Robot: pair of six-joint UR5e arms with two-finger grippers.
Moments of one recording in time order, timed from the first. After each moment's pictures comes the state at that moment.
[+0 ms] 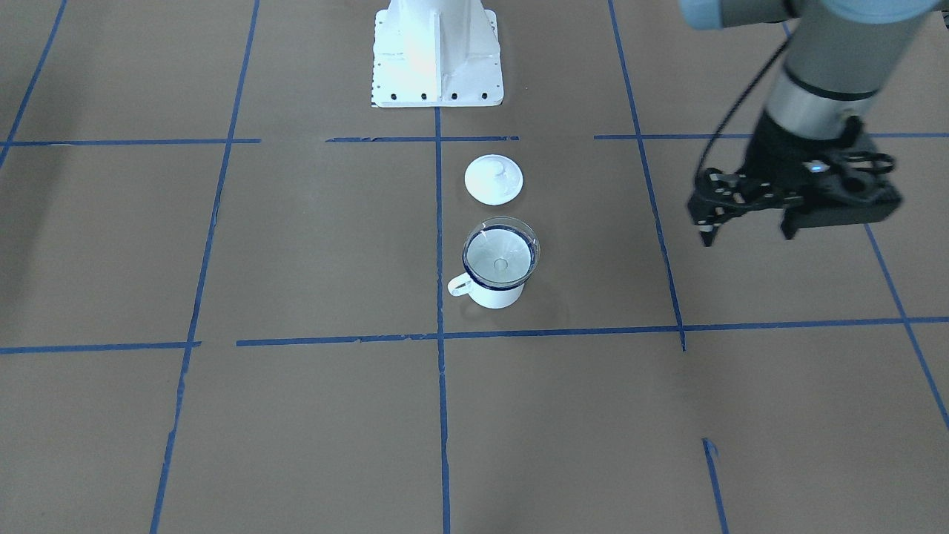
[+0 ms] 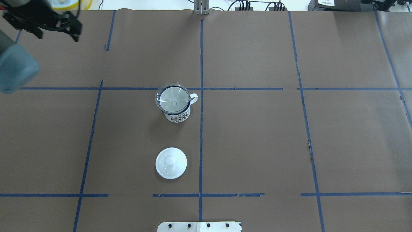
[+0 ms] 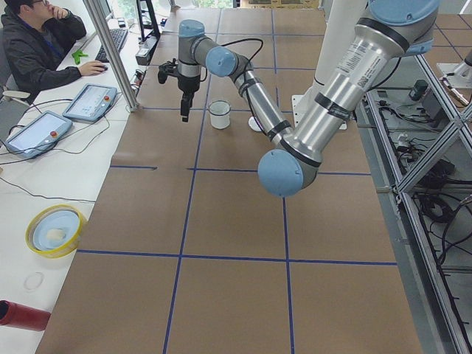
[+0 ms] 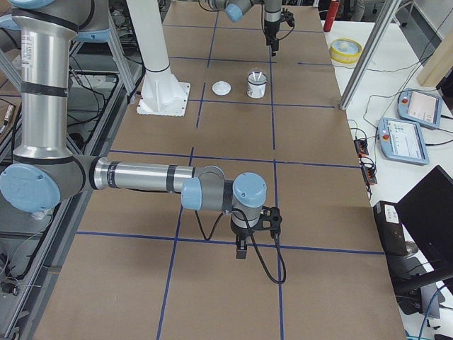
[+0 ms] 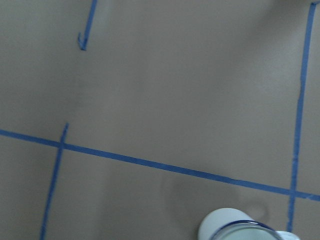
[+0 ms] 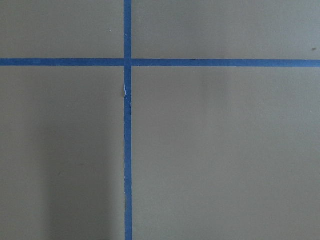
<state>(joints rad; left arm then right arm) -1.16 -2.07 -1.92 -1.22 -2.08 -0.52 1.57 -1.68 1.65 -1.57 2.29 0.01</state>
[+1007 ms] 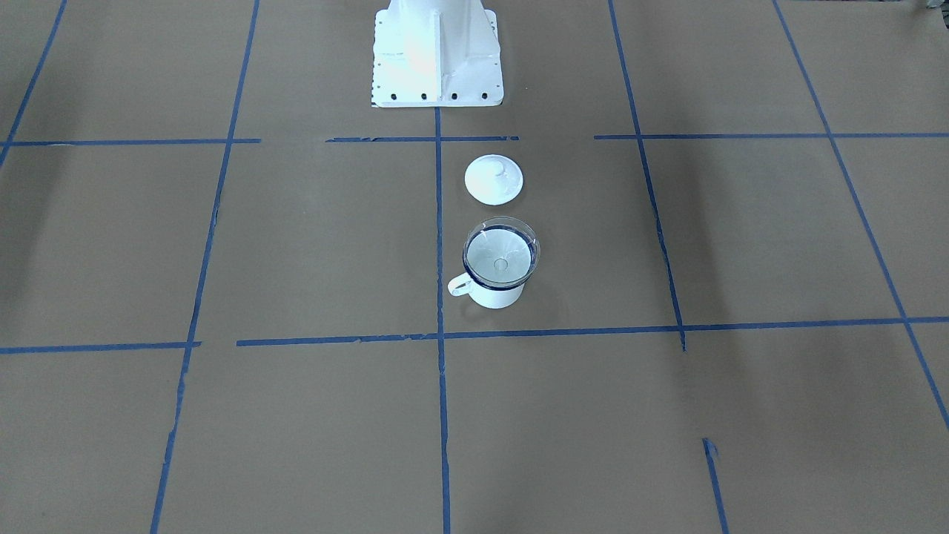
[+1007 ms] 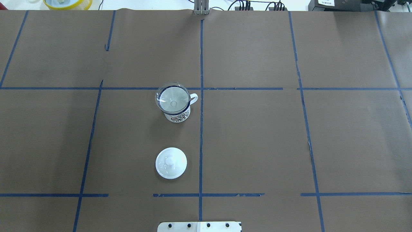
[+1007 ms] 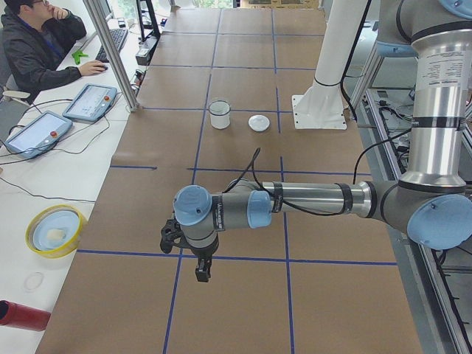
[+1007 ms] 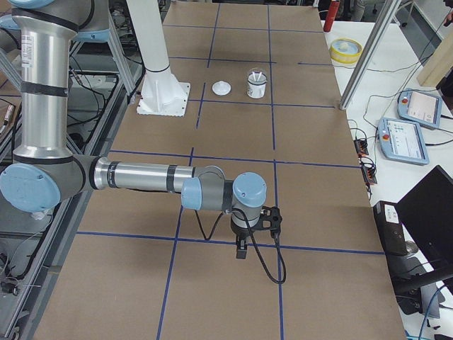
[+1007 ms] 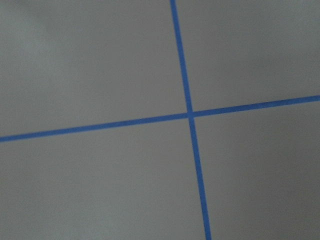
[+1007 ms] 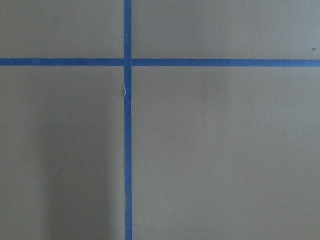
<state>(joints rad) -1.65 -1.53 -1.60 -1.50 -2.32 0.18 1.57 -1.68 1.65 -1.57 2.29 0.01</state>
